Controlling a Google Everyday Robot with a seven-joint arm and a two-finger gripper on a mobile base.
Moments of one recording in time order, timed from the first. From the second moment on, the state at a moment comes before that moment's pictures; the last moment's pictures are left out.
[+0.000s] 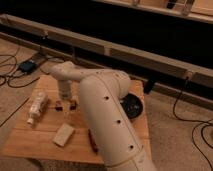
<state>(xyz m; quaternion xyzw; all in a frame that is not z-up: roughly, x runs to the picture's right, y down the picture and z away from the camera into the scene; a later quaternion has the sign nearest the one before) -0.234 0.128 0.891 -0.47 -0.05 -0.02 0.88</state>
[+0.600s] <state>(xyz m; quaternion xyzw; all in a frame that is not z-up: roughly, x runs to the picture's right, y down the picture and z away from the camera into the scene) -0.263 0.140 0.862 -0.48 -0.08 -0.06 0.87</state>
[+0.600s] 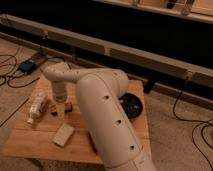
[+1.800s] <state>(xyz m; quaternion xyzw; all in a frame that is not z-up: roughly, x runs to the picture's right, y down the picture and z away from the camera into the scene) -0.272 0.165 0.828 -0.52 -0.11 -0.06 0.85</state>
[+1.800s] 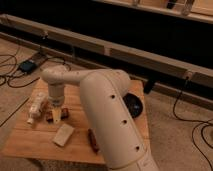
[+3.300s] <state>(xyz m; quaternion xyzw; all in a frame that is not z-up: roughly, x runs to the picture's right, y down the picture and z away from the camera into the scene) -0.281 0.184 0.821 -0.55 -0.10 -0.08 0.82</state>
